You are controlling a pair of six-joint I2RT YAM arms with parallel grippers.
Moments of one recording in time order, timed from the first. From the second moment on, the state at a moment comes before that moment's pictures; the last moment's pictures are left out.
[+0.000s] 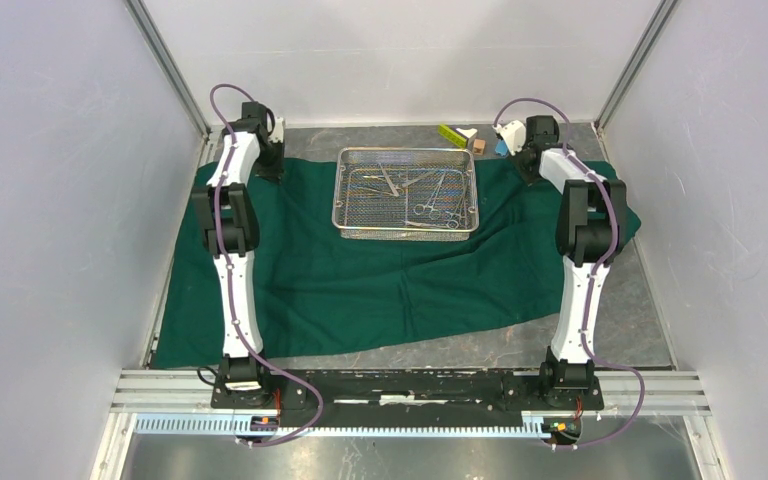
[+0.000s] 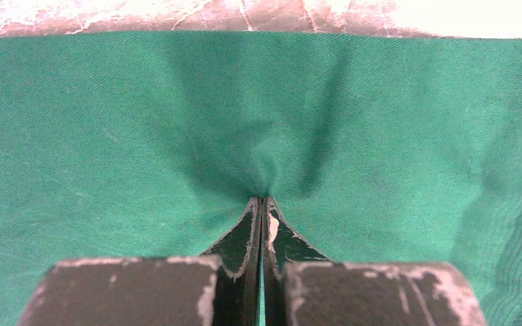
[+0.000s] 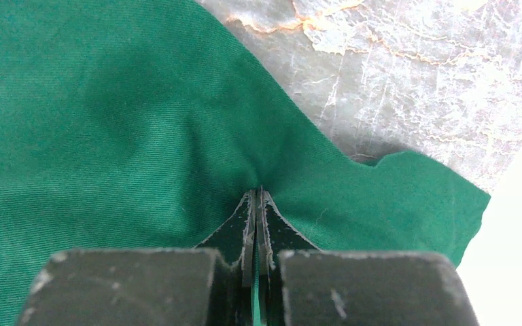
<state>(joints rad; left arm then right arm) 0.07 2.53 2.30 -0.91 0.08 0.10 -0.01 2.29 1.77 -0.40 0.09 -0.63</state>
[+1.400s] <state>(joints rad) 0.11 1.94 1.76 -0.68 0.12 0.09 -0.23 1.61 1.26 -0.43 -0.06 -0.60</state>
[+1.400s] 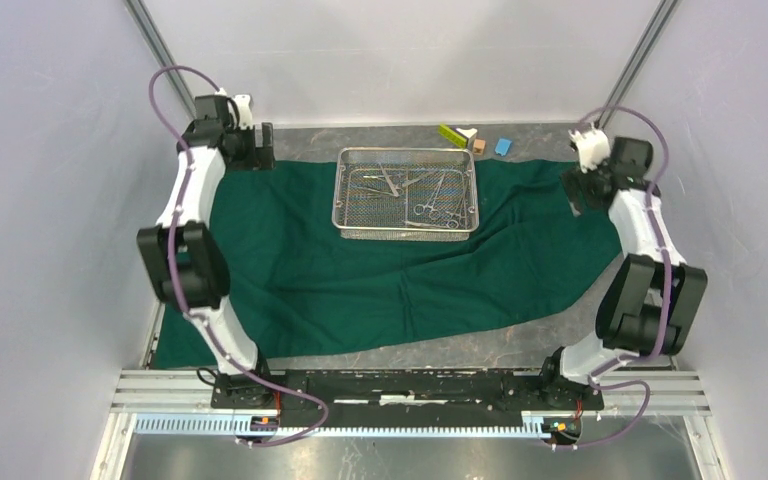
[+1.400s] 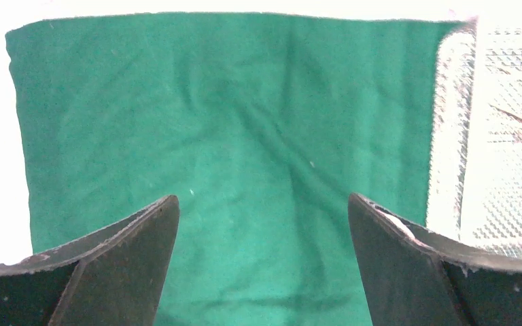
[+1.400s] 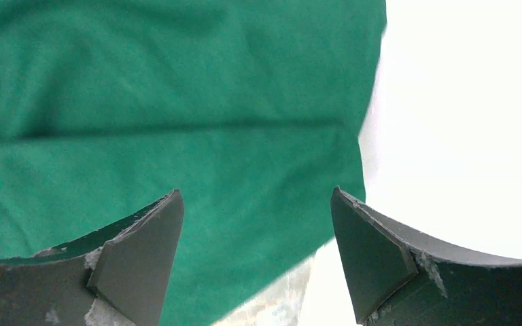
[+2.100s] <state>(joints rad) 0.10 1.49 1.12 -0.48 0.30 0.12 -0.54 1.71 1.00 -0.49 -0.36 -0.59</state>
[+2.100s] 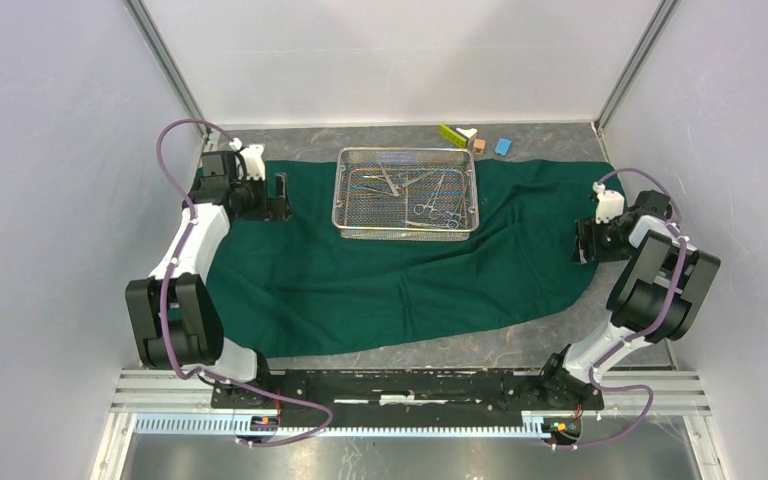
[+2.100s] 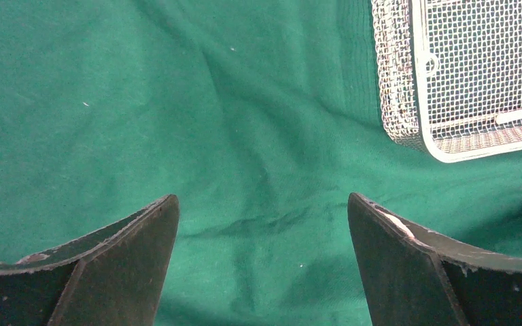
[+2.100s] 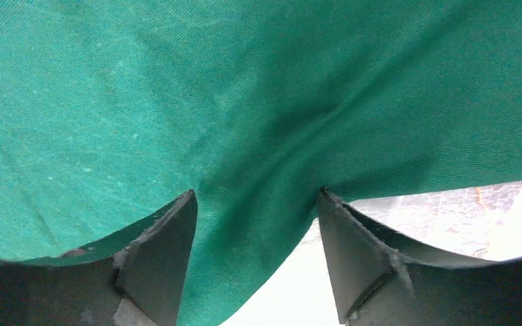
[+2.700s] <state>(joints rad) 0.09 1.39 1.11 -0.47 0.30 0.16 -0.64 1.30 0.87 -0.70 -0.36 -0.74</state>
